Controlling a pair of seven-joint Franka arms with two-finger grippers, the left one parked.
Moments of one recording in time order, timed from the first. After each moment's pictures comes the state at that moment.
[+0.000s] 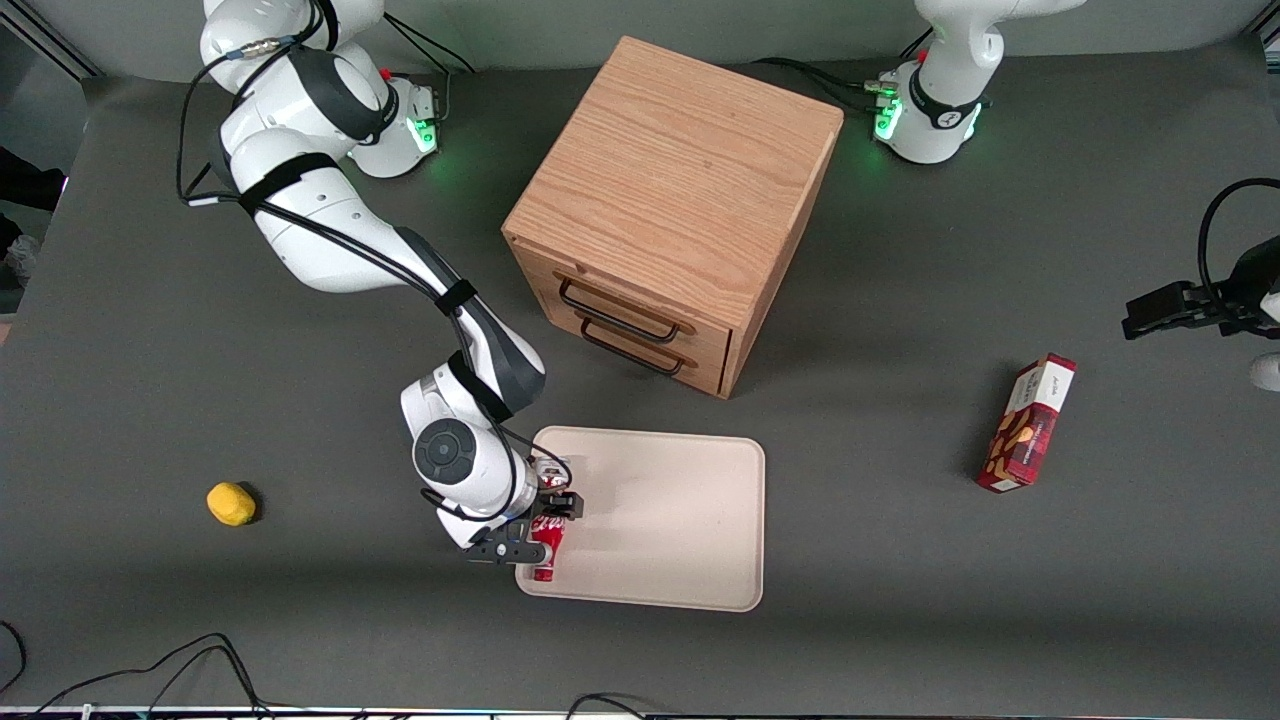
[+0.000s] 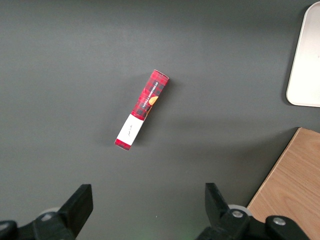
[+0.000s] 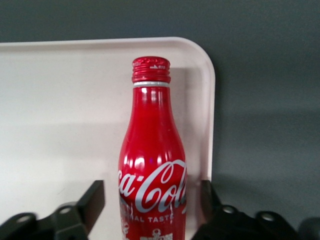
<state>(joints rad) 0.22 1.09 0.35 -1.06 -0.29 2.23 0.61</state>
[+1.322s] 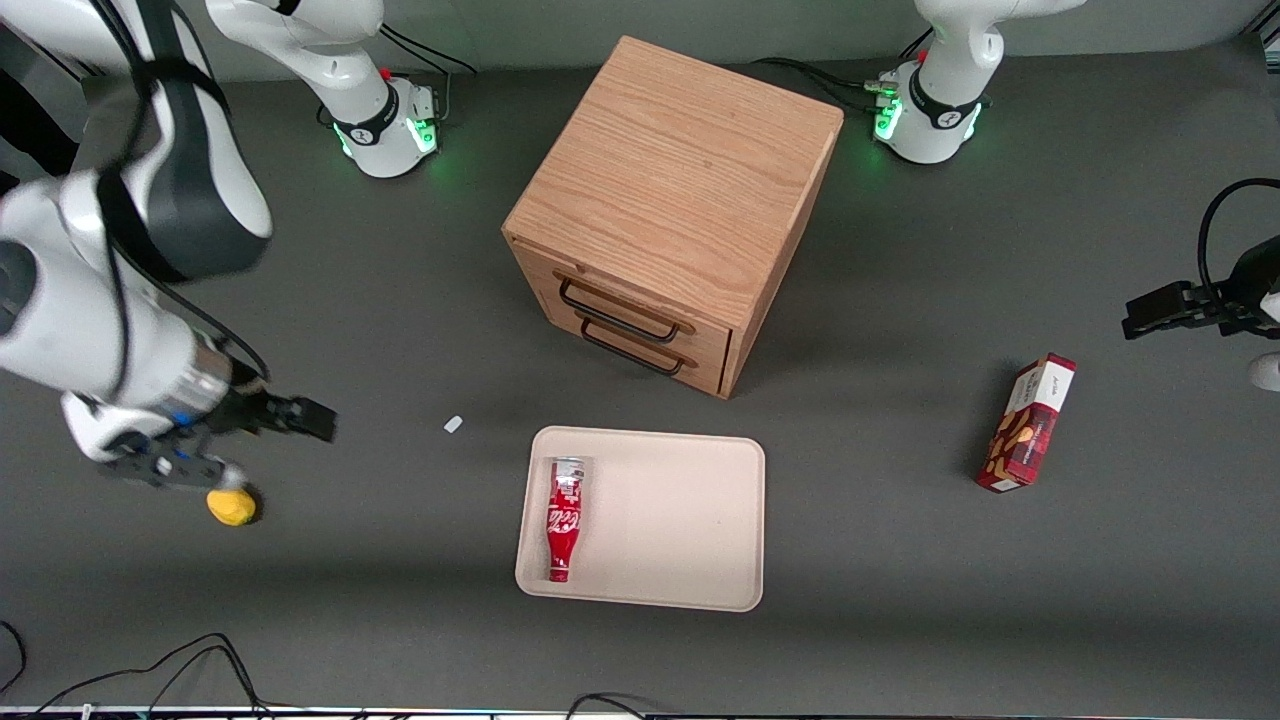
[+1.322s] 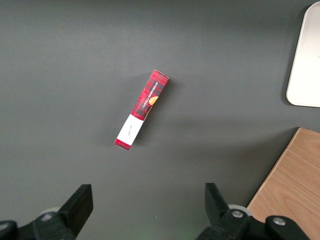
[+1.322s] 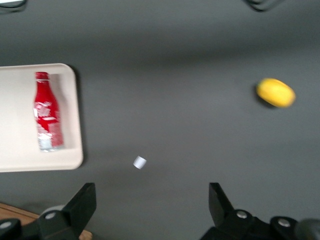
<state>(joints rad) -0.01 0.24 0.18 -1.55 -0.06 1.82 0.34</state>
